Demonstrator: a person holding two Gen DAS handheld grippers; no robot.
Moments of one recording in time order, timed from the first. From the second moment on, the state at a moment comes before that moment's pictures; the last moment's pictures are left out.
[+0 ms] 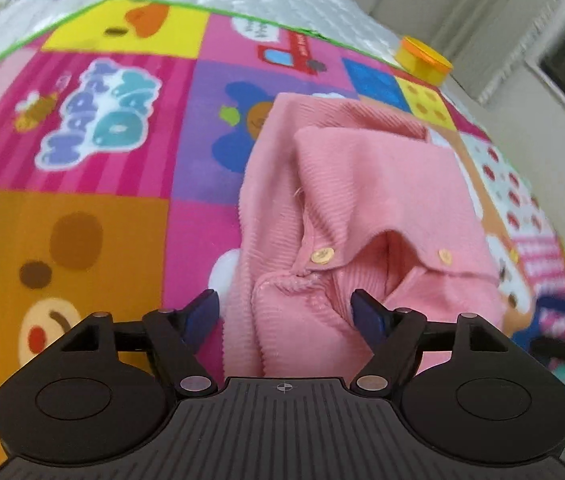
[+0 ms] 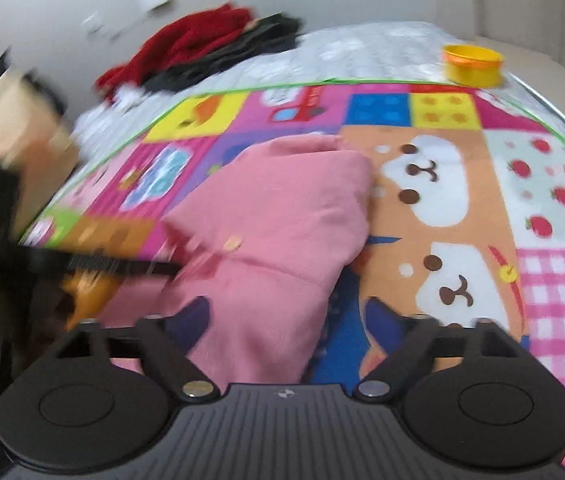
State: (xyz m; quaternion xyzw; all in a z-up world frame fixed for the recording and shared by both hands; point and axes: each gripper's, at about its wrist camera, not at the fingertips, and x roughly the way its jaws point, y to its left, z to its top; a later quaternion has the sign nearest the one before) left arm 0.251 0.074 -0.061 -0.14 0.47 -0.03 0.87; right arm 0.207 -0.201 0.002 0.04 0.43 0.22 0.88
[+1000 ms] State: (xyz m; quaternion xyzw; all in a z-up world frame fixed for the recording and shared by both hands) left arm 0.250 0.102 -0.038 -0.07 0.37 0.05 0.93; right arm 0.205 -0.168 -0.051 0.01 0.46 0.13 0.88
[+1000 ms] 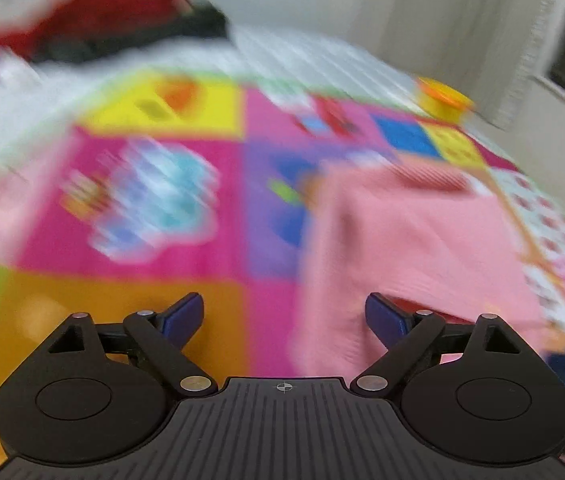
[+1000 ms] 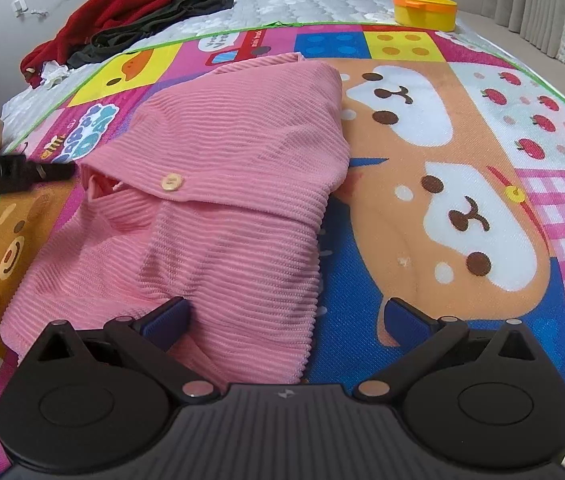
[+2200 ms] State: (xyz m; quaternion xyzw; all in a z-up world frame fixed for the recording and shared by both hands) left arm 0.263 0.096 -0.047 -0.08 0.40 -0.01 0.91; right arm 0.203 -0.168 -0.050 0.01 0.46 0.13 0.88
